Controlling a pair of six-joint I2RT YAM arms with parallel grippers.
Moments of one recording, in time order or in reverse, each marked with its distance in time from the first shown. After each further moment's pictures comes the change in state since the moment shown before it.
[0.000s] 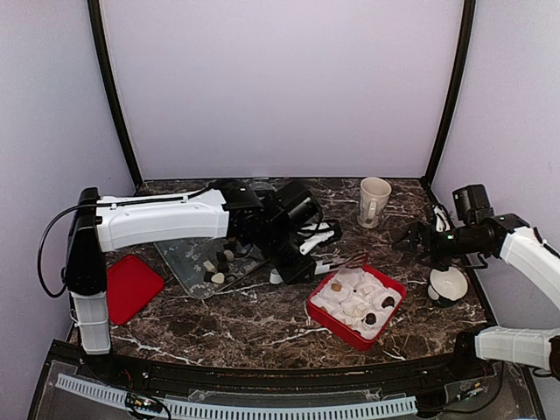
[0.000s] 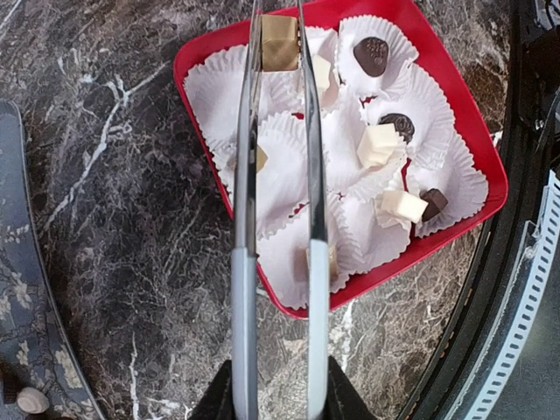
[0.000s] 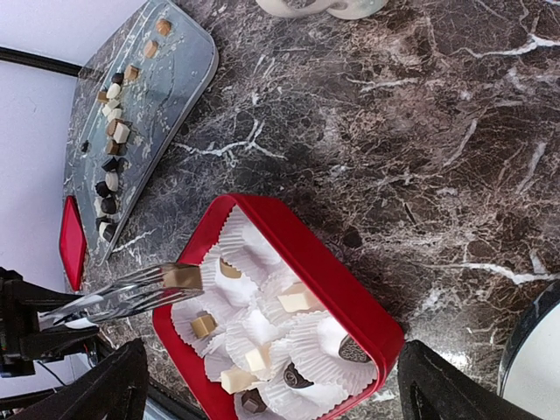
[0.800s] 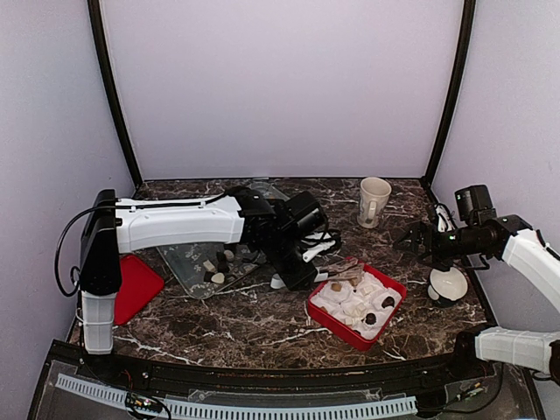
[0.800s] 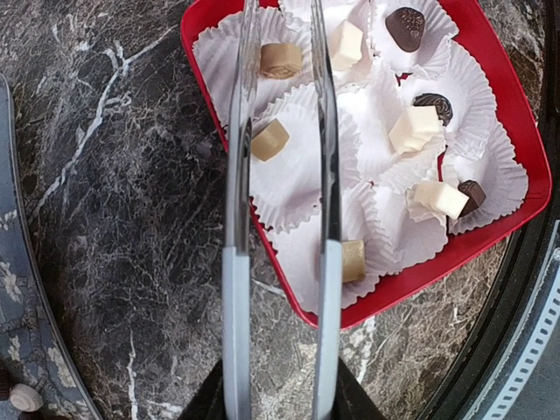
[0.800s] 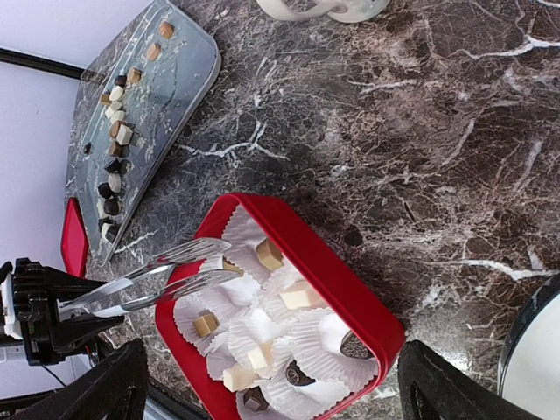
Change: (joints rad) left arm -0.005 0.082 0.032 -0.034 -0.031 -0.002; right arm 0.000 -0.029 -0.002 -0.010 0.004 0.008
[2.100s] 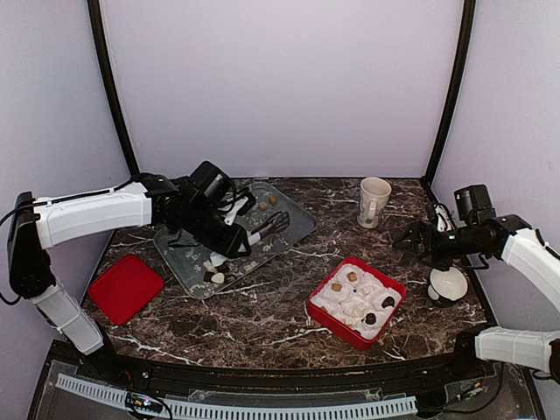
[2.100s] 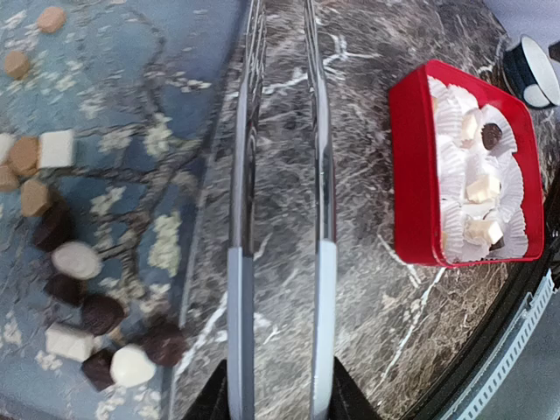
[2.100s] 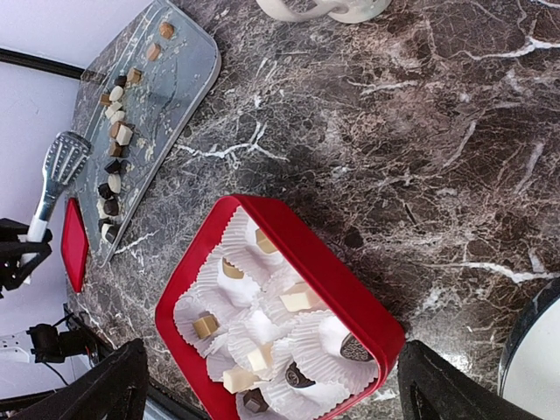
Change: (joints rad) left arm 0.322 -0.475 -0.502 0.175 0.075 -0.241; right arm 0.000 0.007 0.000 0.008 -0.002 -0.001
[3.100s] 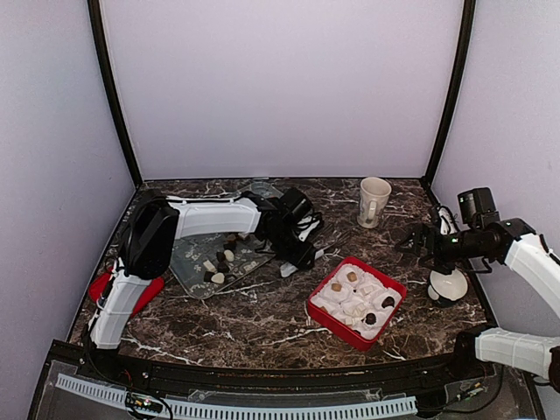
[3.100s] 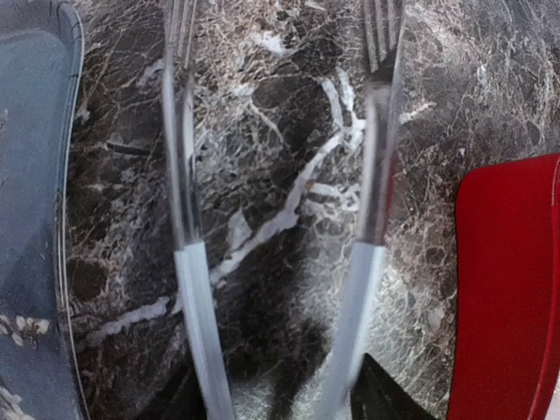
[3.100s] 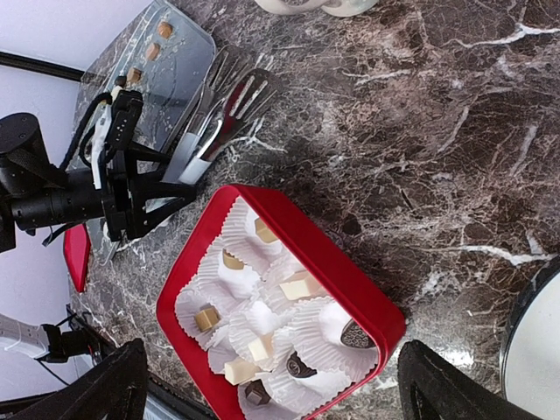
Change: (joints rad) left arm -0.098 0.793 0.648 0.066 0.021 0.116; right arm -0.005 -0.049 -0.016 -0.032 0.002 0.016
